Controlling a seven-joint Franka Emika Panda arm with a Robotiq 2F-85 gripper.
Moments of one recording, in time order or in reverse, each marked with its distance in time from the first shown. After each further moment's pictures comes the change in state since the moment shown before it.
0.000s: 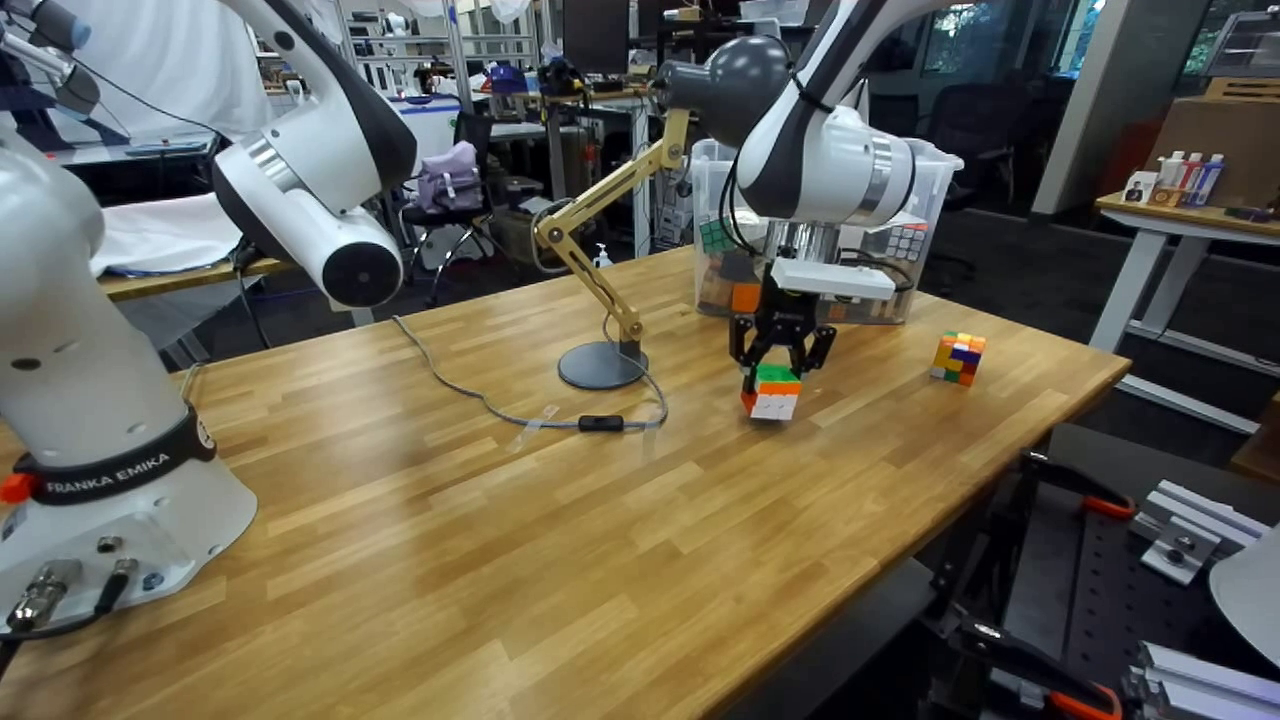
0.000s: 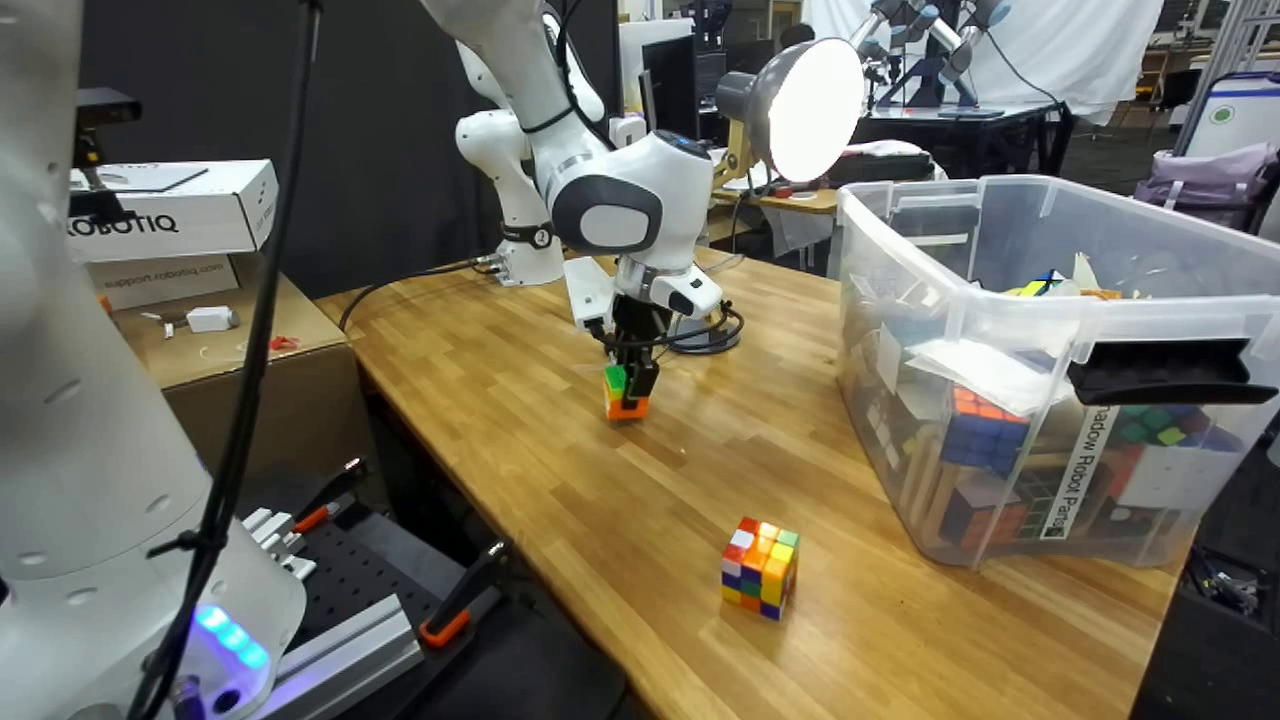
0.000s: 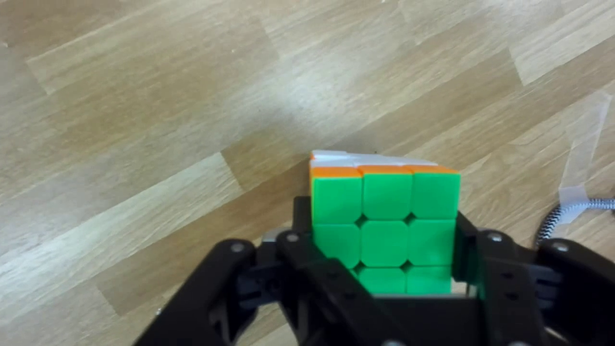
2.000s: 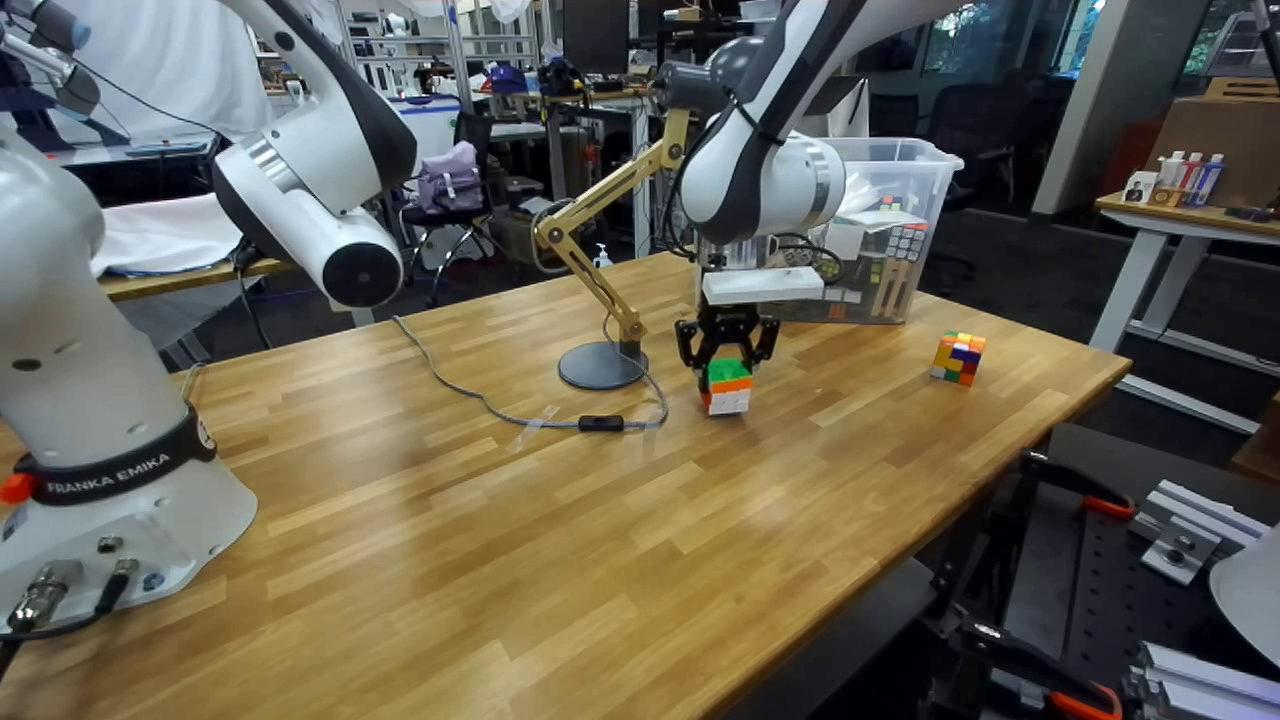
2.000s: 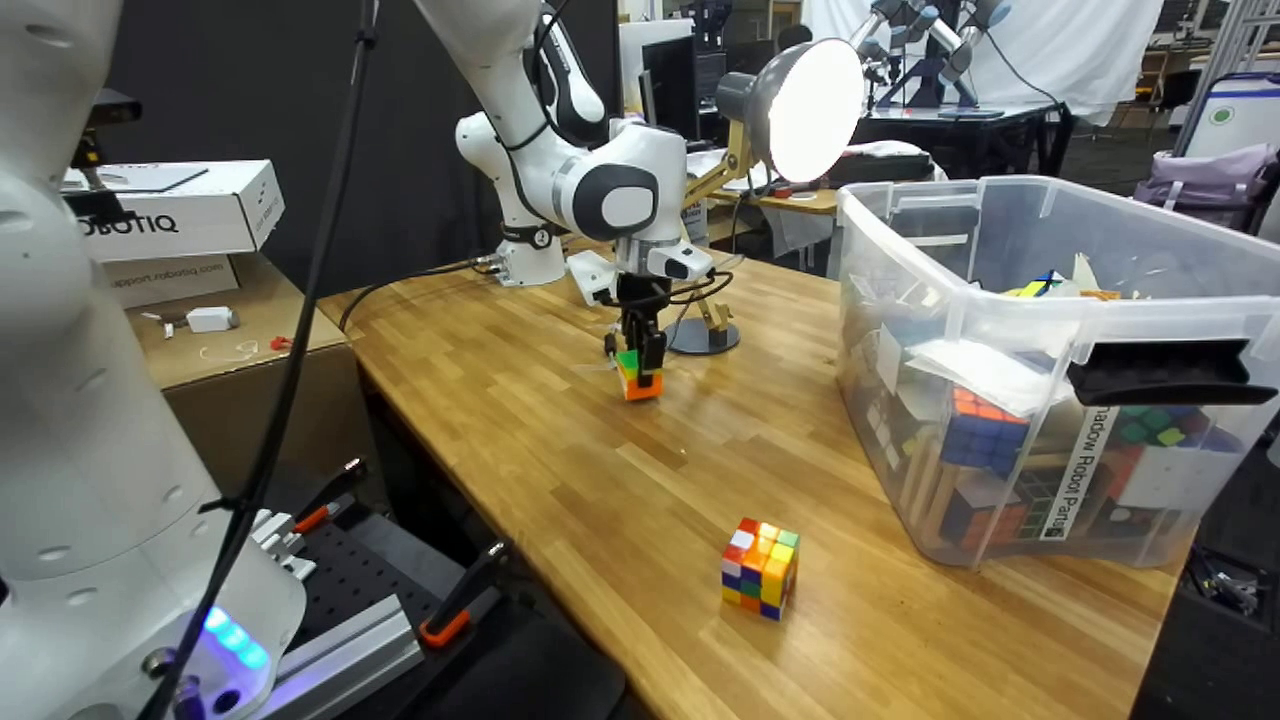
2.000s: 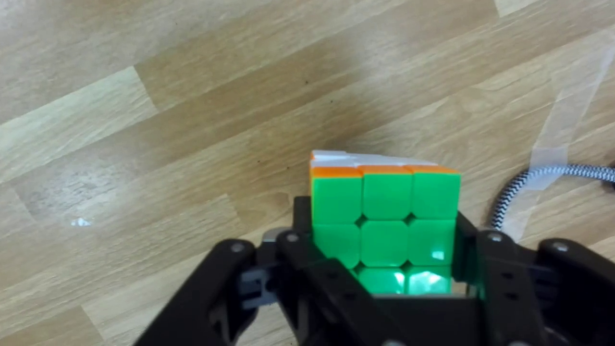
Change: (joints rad) arm 0.175 0.107 -0.075 0.179 -0.275 -0.001 0.300
